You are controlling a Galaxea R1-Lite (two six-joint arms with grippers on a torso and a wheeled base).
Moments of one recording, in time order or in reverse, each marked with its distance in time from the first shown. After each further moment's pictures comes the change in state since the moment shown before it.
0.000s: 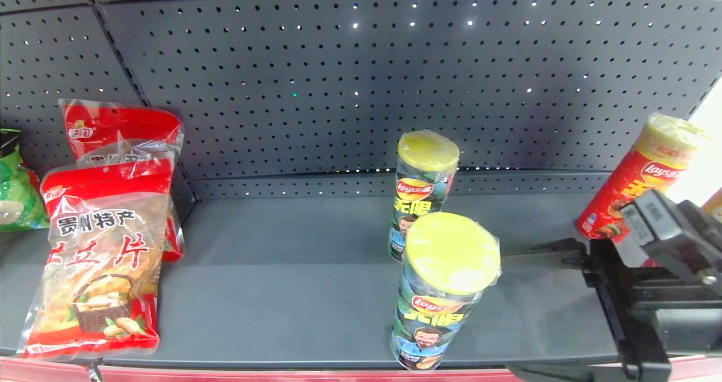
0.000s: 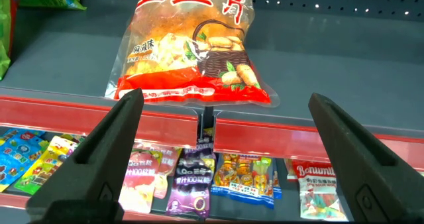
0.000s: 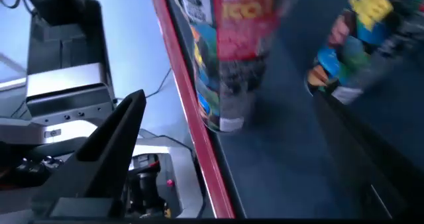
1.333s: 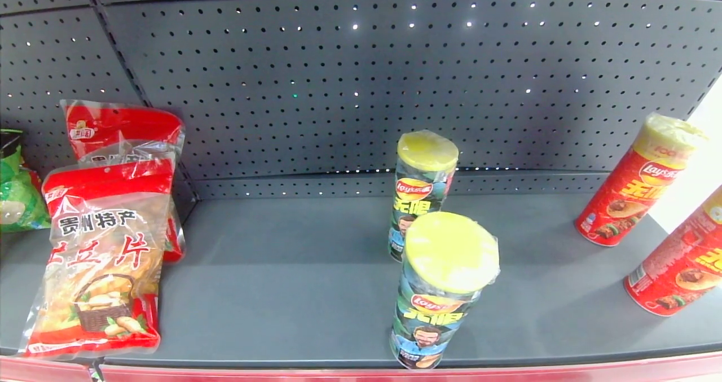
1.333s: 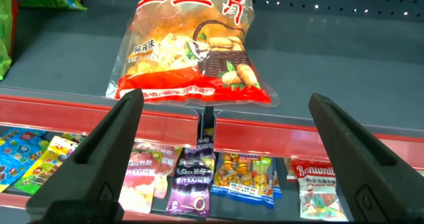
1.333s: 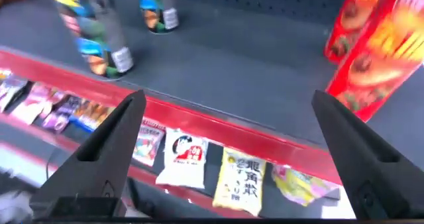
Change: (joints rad) left arm 0.000 0.000 0.000 0.000 0.000 0.000; right arm -0.627 -1.110 0.416 0.276 -0.155 0.328
